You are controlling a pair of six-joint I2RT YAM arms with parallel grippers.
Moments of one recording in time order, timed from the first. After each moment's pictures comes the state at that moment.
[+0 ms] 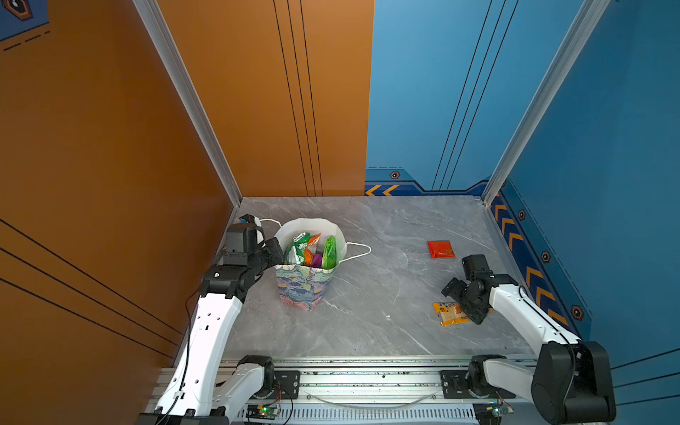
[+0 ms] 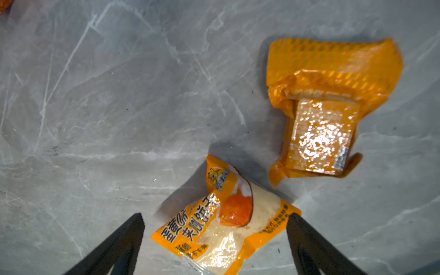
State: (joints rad) left arm -0.05 0.99 1.08 -0.76 0.08 -0.47; right arm 0.04 1.20 0.67 -0.79 0.00 0.84
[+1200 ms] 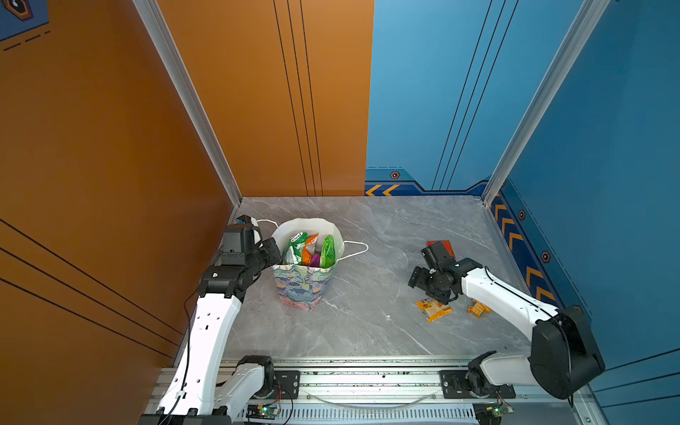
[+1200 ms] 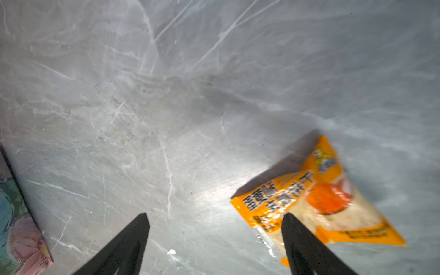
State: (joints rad) left arm -0.02 0.99 1.08 -0.76 0.09 -0.47; right arm 0.38 1.34 0.86 -0.74 -0.01 0.87
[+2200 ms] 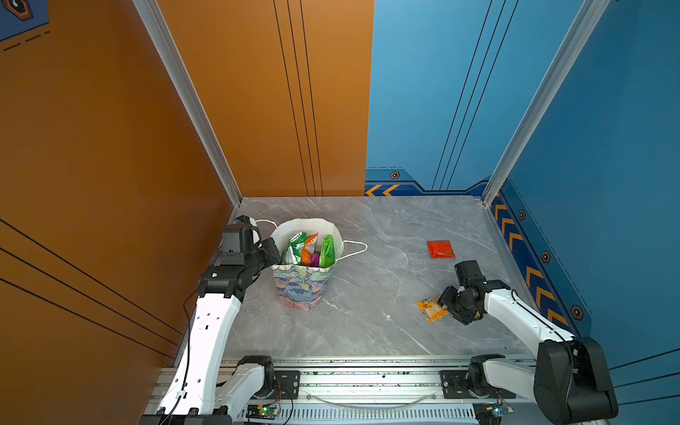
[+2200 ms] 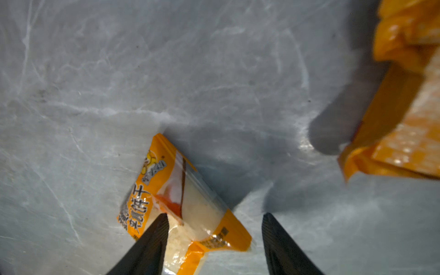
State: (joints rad) left arm -0.01 0.99 1.08 -0.77 0.09 -0.47; right arm 0.12 1.22 0.59 -0.70 -0.10 0.79
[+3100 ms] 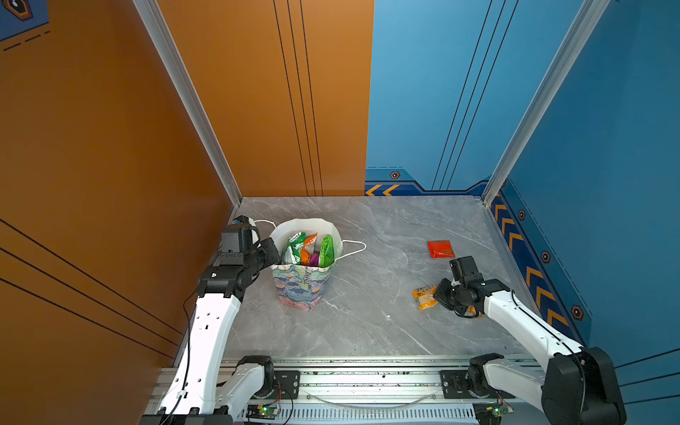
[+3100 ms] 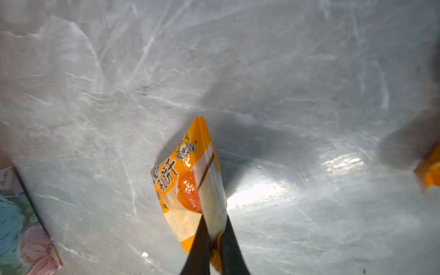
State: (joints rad) left arm 0.00 0.99 1.08 -0.76 0.09 -0.47; right arm 0.21 1.13 0.65 -0.64 -0.12 0.82
